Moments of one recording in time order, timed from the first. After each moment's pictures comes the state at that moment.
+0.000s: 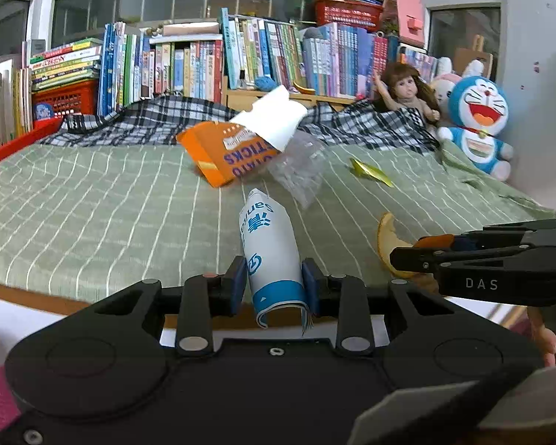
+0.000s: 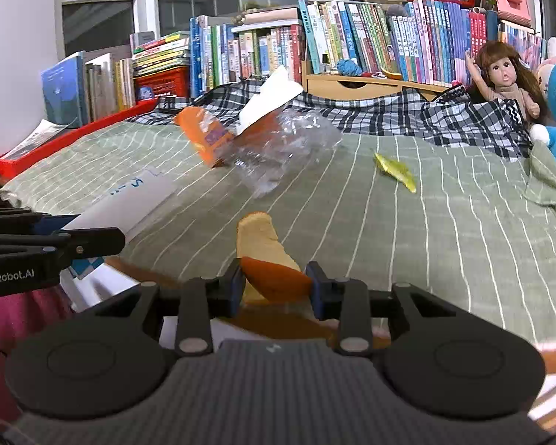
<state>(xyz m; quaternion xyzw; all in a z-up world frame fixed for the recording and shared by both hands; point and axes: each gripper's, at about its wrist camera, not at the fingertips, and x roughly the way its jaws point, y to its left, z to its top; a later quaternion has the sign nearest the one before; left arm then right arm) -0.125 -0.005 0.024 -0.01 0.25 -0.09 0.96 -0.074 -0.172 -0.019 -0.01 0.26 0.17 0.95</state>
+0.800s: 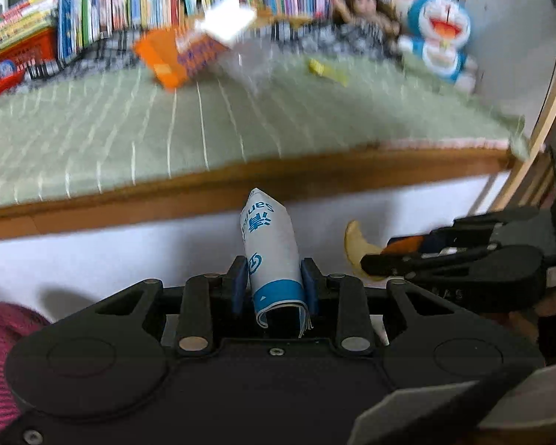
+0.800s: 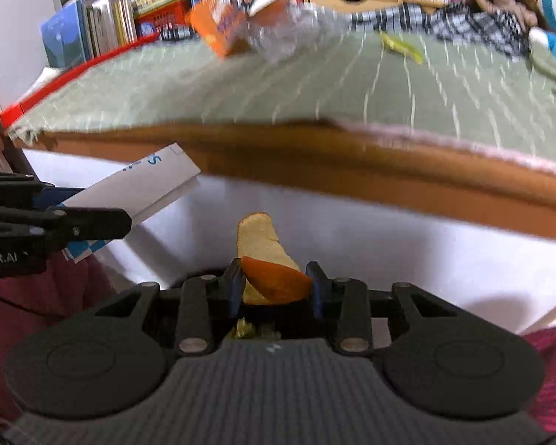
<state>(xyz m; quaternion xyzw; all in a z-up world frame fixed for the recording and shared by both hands) -0.162 -0.020 -0.024 0.04 0.37 -0.14 0.92 -0.114 -0.168 -0.094 0.01 0.37 0.17 0.91</state>
